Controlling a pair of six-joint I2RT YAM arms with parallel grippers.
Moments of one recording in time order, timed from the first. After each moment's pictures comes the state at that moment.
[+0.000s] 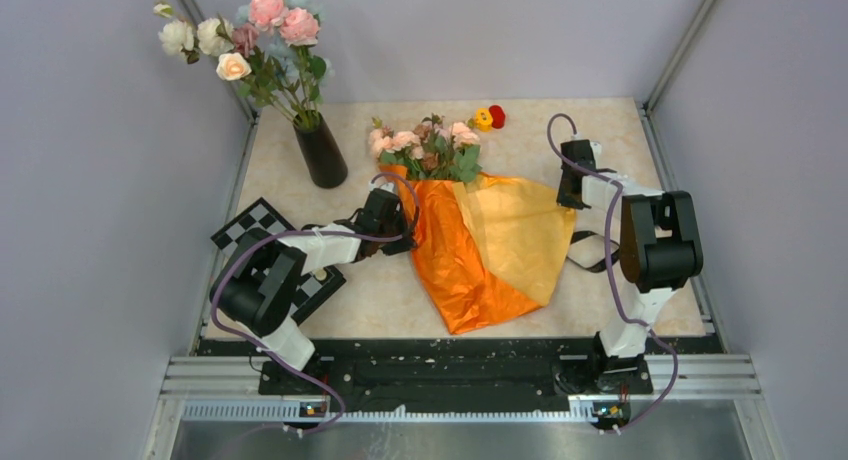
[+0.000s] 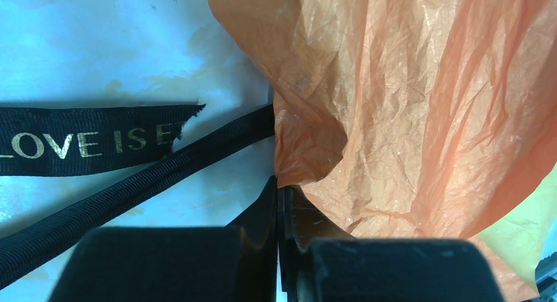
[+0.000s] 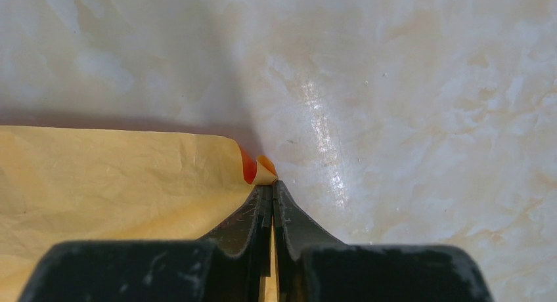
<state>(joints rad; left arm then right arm) -0.52 1.64 0.78 0.01 0.08 -0.72 0.10 1.84 1.12 -0.26 0.33 0.29</state>
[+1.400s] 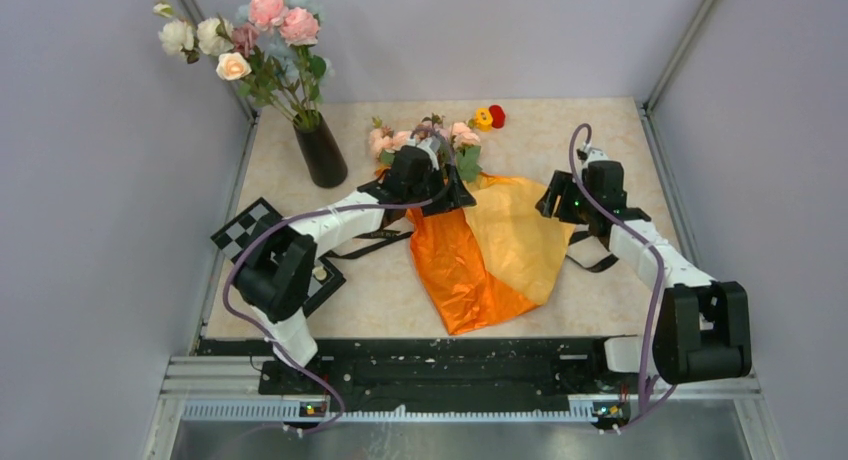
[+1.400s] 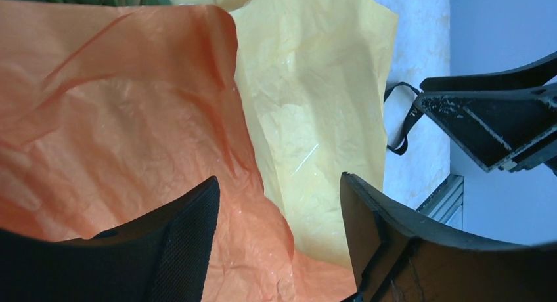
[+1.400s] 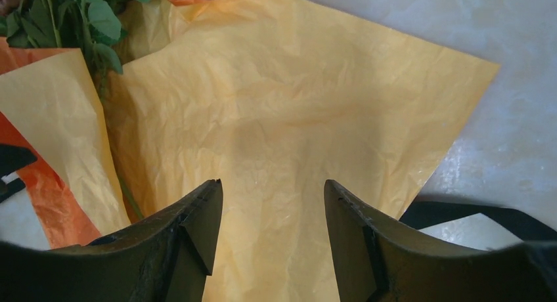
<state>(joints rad) -0.61 1.73 1.16 -0.03 0.26 -0.76 0.10 1.31 0.79 -0.16 -0.17 0.32</state>
